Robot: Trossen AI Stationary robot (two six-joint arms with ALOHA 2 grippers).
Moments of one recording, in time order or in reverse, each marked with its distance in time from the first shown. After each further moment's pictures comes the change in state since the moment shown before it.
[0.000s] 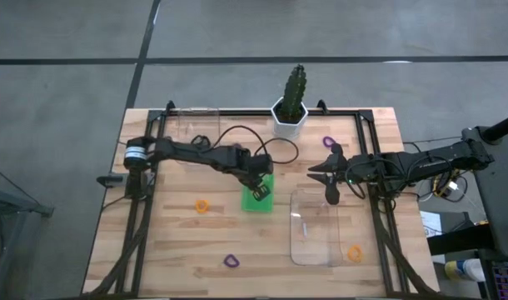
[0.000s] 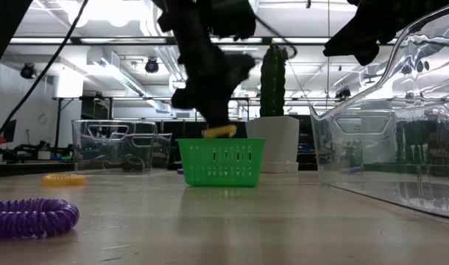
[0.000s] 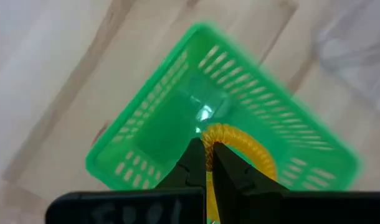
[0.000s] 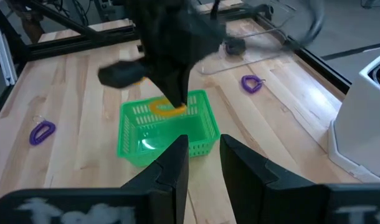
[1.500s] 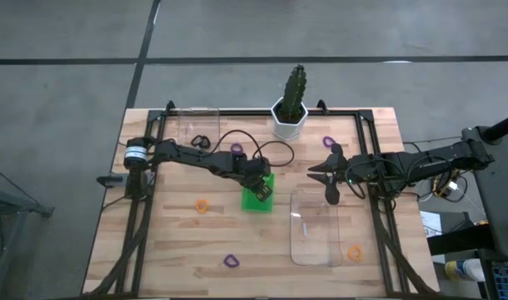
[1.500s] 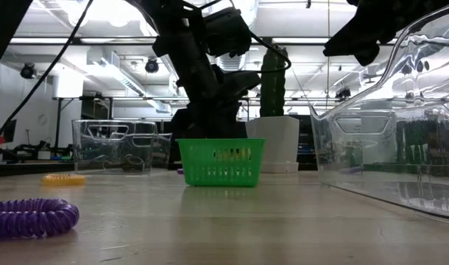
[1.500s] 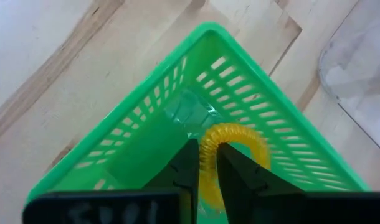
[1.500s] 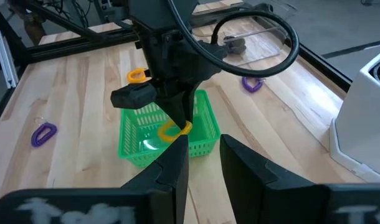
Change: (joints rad) left arm 0.002 0.002 -0.171 0.293 0.008 -0.097; right arm 0.000 0.000 0.000 0.001 -0.001 0.017
